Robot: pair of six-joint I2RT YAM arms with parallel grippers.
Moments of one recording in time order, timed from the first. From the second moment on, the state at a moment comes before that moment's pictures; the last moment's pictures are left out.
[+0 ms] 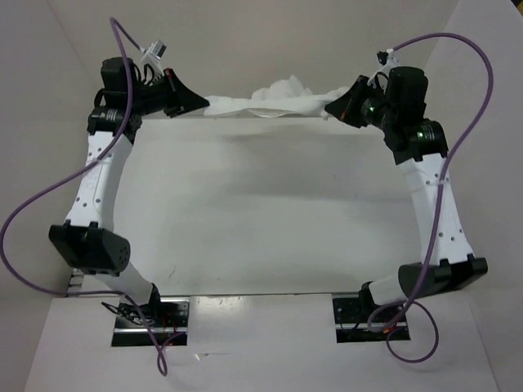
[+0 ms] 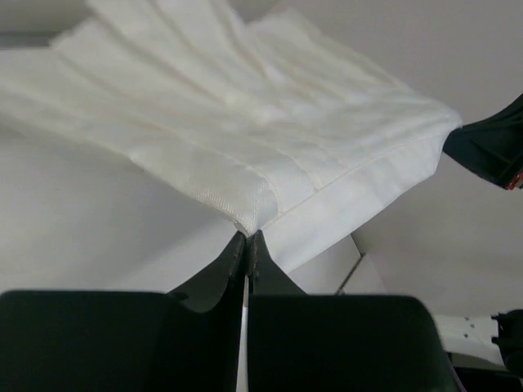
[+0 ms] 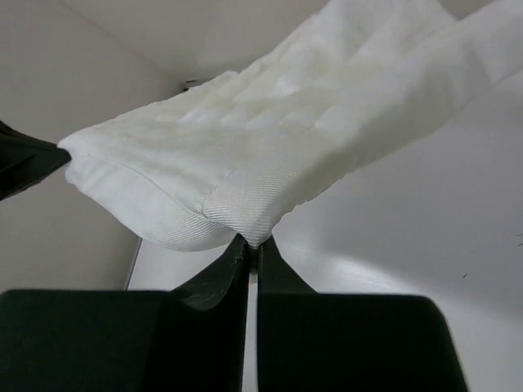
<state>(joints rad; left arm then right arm) -0.04 1.69 1.94 -0.55 0.78 -0.54 0.15 1.46 1.84 -0.71 -0.31 0.52</state>
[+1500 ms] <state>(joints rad) -0.21 1.20 0.86 -0.70 0.51 -0.83 0.16 1.42 1.09 -1.01 -0.45 0.55</state>
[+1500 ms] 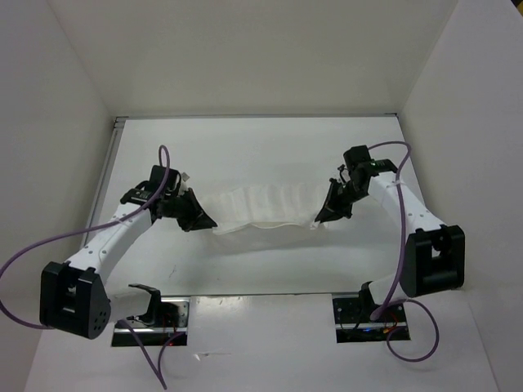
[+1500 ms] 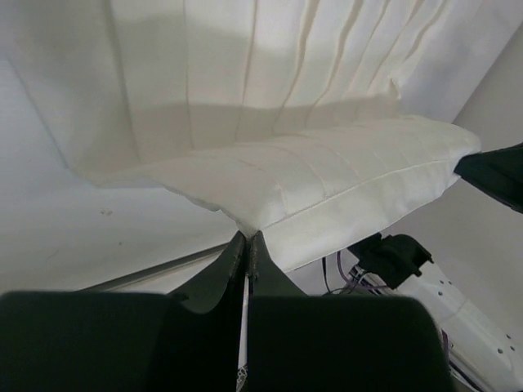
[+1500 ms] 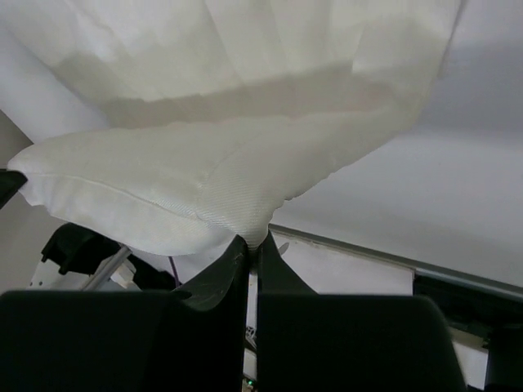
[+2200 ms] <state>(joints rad) -0.19 1.67 1.10 -0.52 0.31 -0.82 0.09 1.74 1.26 -0.57 -0.52 0.55</state>
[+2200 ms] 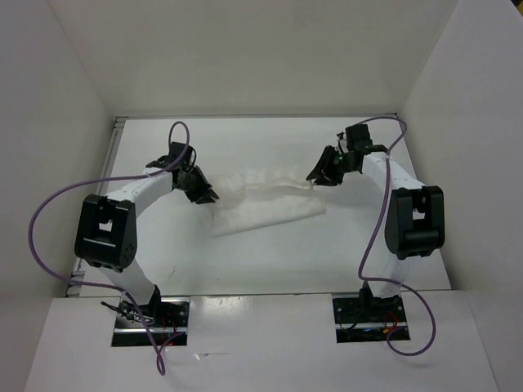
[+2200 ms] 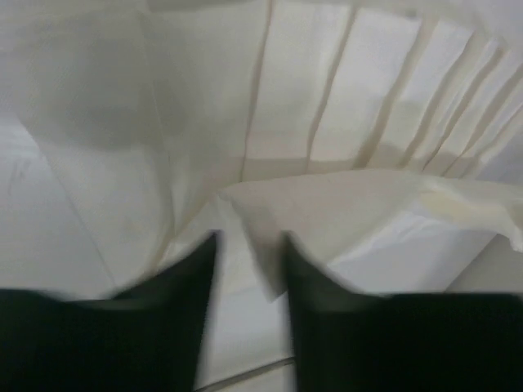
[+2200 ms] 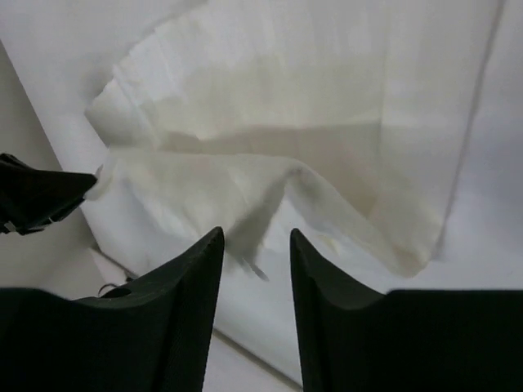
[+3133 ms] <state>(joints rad) -0.14 1.30 0.75 -0.45 0.14 -0.89 0.08 1.54 1.26 -0.61 -0.35 0.46</state>
